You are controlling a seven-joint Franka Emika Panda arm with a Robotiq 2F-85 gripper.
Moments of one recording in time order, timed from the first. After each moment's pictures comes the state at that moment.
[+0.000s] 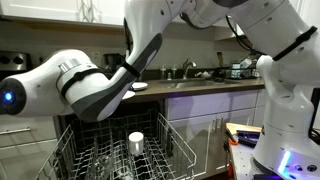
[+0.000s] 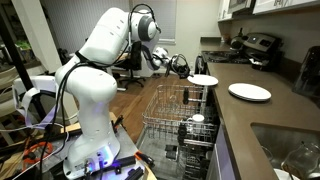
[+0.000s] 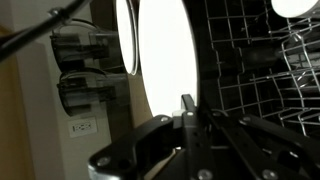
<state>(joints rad) 0.39 0.76 0.17 -1.52 -1.31 1.57 0.82</state>
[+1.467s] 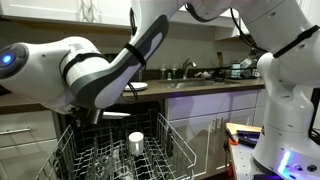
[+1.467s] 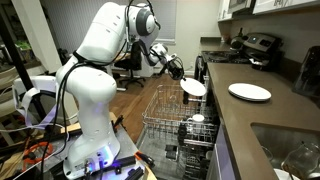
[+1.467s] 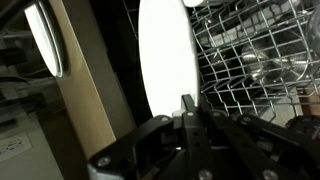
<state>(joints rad) 0.36 0.67 0.20 -1.61 -1.10 1.86 0.85</state>
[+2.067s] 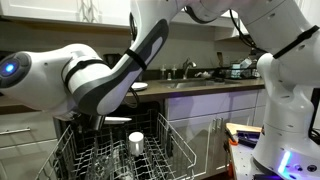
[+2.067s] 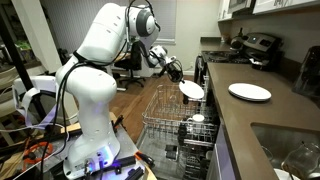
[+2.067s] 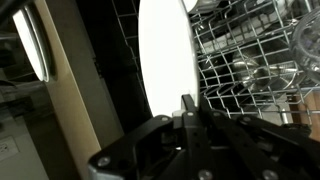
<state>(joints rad) 0.37 0.68 0.19 -1.62 -1.08 1.88 0.85</state>
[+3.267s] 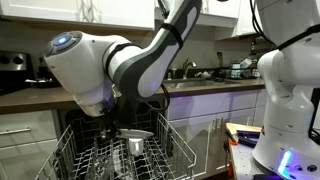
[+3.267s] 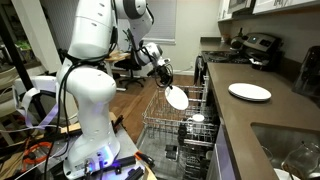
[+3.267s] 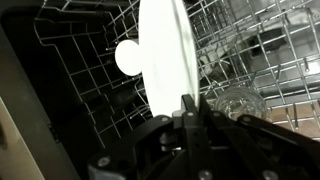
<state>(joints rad) 0.34 0.41 0.20 -2.02 -0.81 2.11 0.85</state>
